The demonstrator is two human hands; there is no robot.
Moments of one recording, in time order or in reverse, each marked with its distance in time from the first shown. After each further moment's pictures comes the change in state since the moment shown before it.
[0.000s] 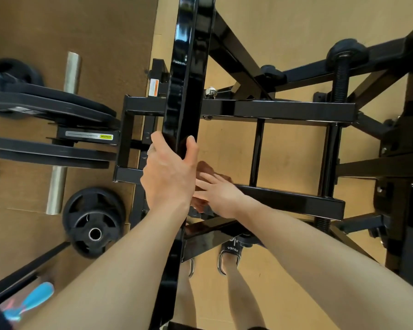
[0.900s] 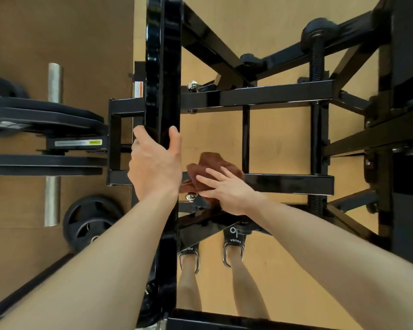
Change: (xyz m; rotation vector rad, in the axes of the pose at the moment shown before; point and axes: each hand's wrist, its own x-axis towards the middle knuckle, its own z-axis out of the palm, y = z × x) left_hand 0.001 -0.001 0.001 0.024 0.003 0.014; right_hand -0.043 0.011 0.008 -0.046 0.004 0.024
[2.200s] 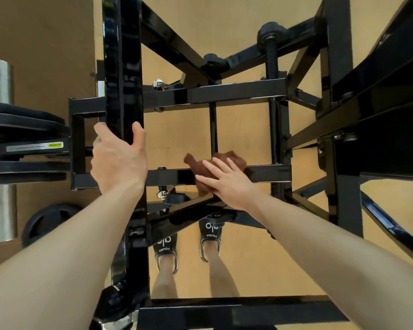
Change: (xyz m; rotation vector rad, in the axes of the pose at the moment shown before) left_hand 0.005 -0.008 0.005 -0.023 0.023 0.031; right_hand -0.073 0.024 -0.001 -0.108 0.056 0.308
